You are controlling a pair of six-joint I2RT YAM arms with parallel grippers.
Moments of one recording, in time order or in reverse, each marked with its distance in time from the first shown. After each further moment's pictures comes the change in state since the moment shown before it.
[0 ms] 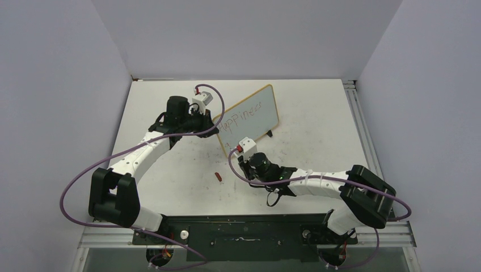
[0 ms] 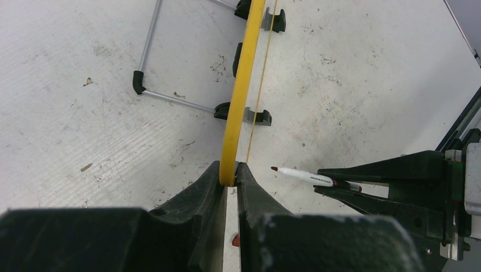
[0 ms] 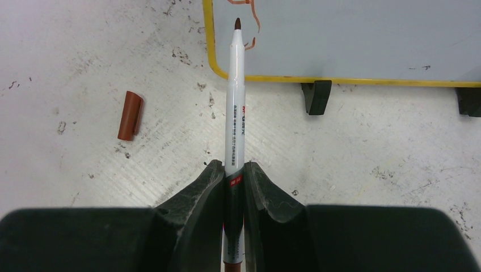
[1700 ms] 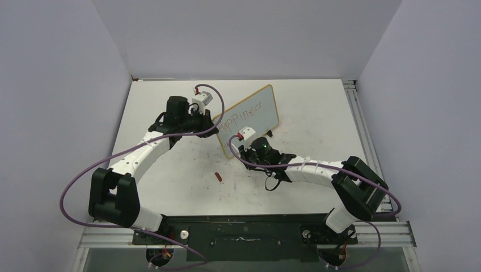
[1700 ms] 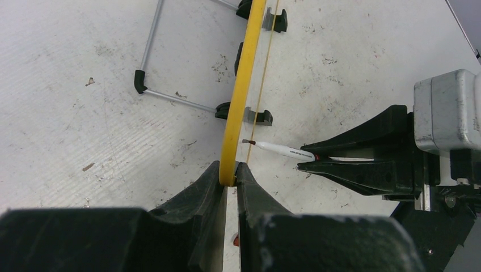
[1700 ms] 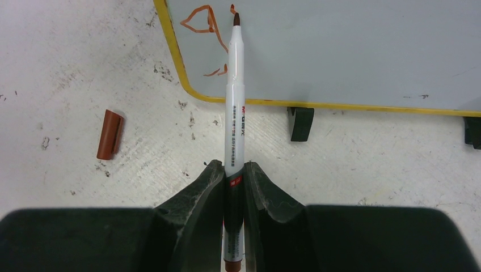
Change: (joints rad) left arm 0.000 0.000 0.000 -0.002 0.000 0.004; right arm -0.155 0.093 0.122 -0.076 -0.215 -0.046
